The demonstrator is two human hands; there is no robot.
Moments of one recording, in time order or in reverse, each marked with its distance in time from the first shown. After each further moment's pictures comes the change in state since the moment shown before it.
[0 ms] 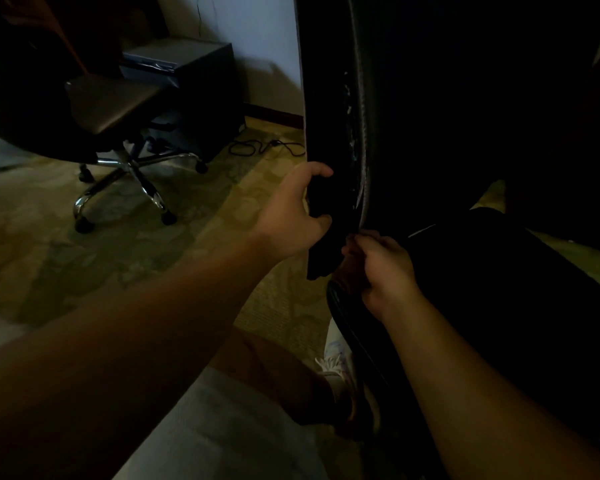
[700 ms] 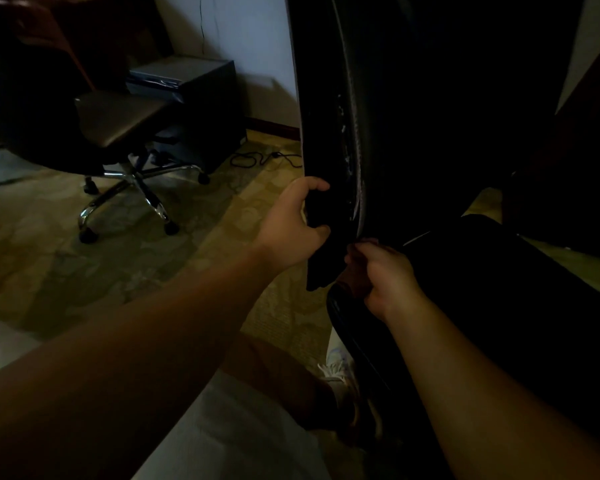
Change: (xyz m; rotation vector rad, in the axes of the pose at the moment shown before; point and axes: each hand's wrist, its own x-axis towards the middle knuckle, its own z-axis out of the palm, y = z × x) left_hand -0.012 0.008 0.001 -0.057 0.019 -0.080; right_hand -0.007 -0.010 -0.003 -0.035 0.000 0.085
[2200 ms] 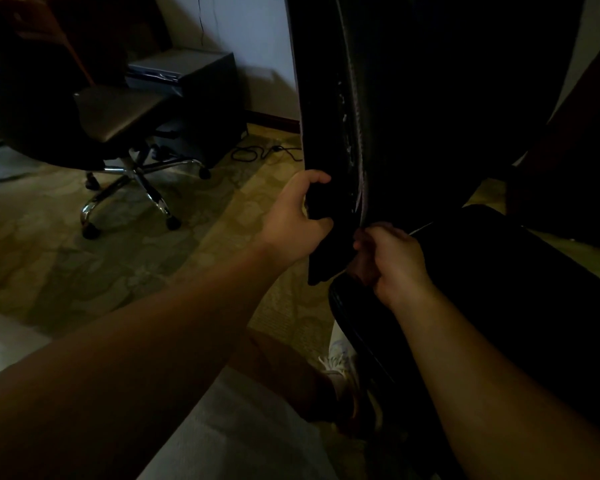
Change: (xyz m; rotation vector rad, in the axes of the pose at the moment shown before) left_hand -0.005 0.001 0.004 -0.085 0.037 -0.038; right_hand 0.008 -0.004 -0.003 0.012 0.030 -0.089
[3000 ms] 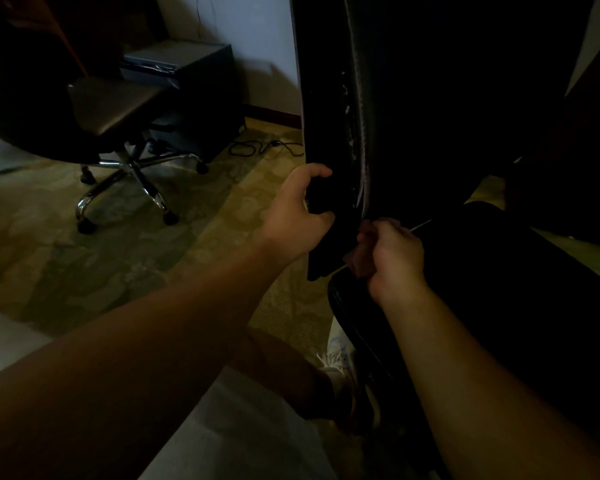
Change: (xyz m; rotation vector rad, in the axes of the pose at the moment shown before) left_hand 0.002 0.001 0.005 -0.047 0.029 -0.007; right_hand -0.010 0.000 0.009 0.055 0.055 -0.045
